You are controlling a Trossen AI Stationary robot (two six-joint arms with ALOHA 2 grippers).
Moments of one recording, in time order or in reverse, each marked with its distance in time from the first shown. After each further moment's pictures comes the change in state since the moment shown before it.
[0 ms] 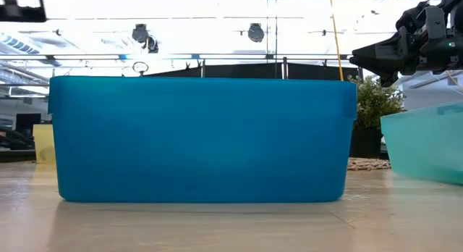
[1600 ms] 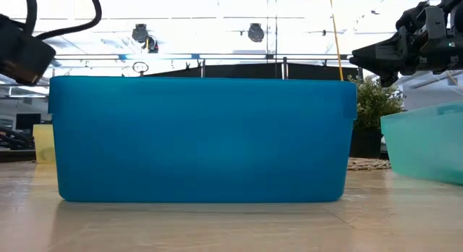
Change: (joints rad) left arm -0.071 0.363 -0.001 -0.295 0.088 -0.416; right arm 0.000 0.000 0.000 -0.002 0.000 0.000
